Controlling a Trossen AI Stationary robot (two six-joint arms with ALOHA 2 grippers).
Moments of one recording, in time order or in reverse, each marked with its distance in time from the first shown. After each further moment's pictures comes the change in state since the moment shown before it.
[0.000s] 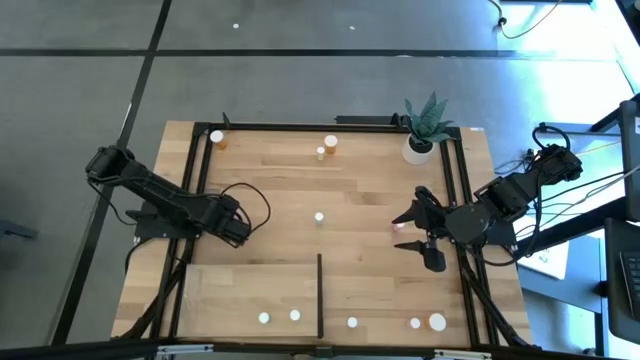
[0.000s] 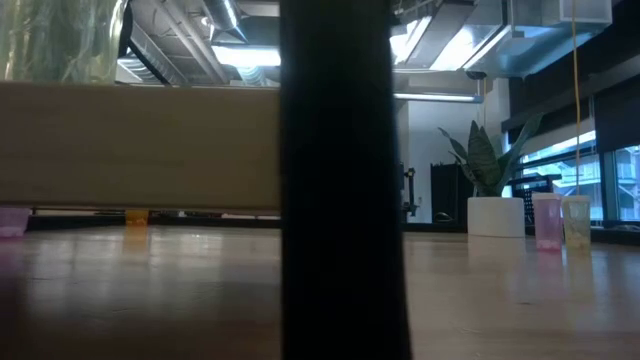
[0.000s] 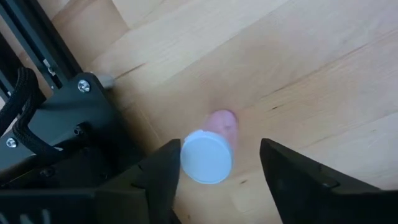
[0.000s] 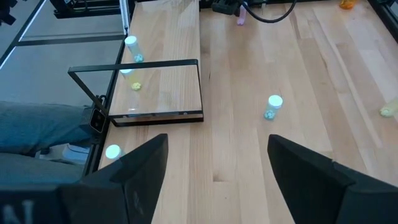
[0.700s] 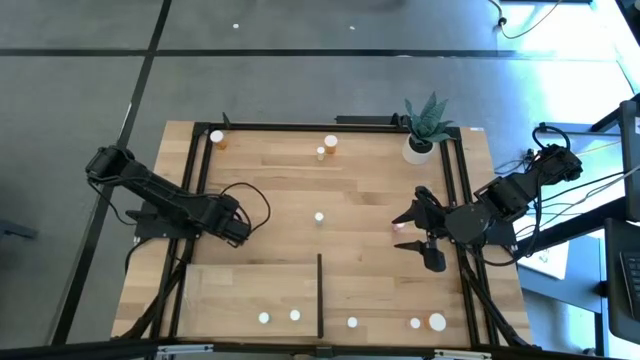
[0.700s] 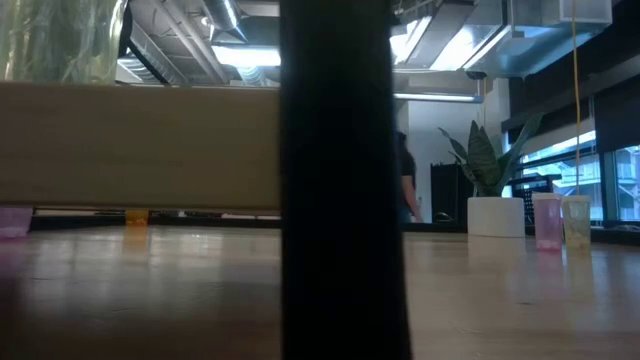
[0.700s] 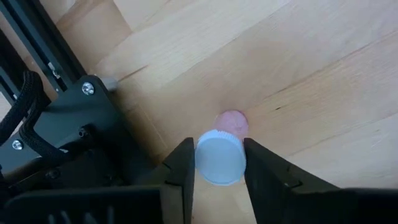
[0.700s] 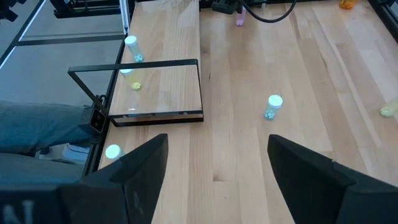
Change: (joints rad) left arm 0.001 0.000 0.000 -0.001 -0.005 0.016; right arm 0.000 0.000 0.000 0.000 0.000 0.000
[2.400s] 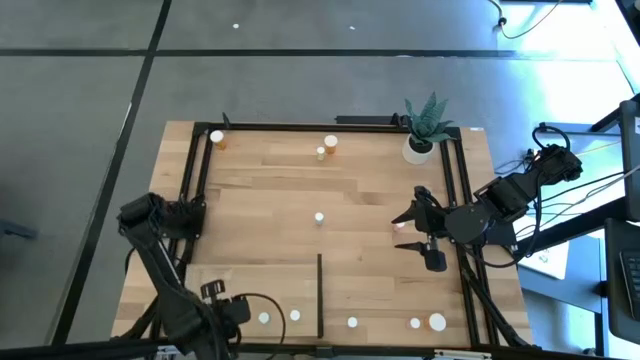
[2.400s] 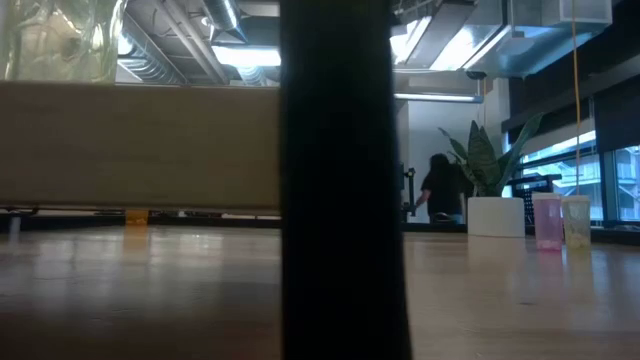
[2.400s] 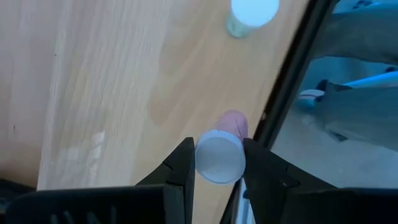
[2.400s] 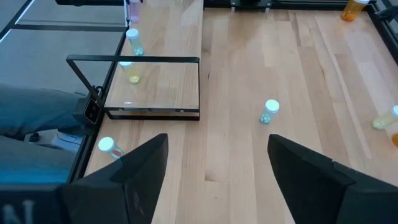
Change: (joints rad) left arm -0.651 0.621 0.984 -0.117 -0.007 0.036; right arm 0.000 0.000 0.000 0.000 -0.002 -0.082
